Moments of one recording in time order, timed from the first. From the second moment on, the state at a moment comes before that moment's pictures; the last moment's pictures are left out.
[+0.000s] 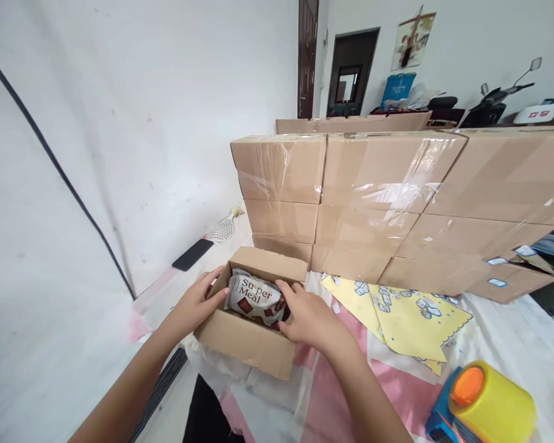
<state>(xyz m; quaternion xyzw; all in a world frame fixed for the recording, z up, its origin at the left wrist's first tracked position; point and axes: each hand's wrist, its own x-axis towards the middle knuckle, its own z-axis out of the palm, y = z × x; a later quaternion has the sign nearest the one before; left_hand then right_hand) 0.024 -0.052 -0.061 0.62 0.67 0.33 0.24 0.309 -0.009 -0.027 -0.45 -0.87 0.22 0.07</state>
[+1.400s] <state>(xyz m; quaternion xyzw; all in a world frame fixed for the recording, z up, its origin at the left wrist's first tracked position) 0.032 -0.024 -0.100 0.63 0.62 0.39 0.26 0.375 -0.028 -0.016 -0.37 -0.91 0.18 0.08</state>
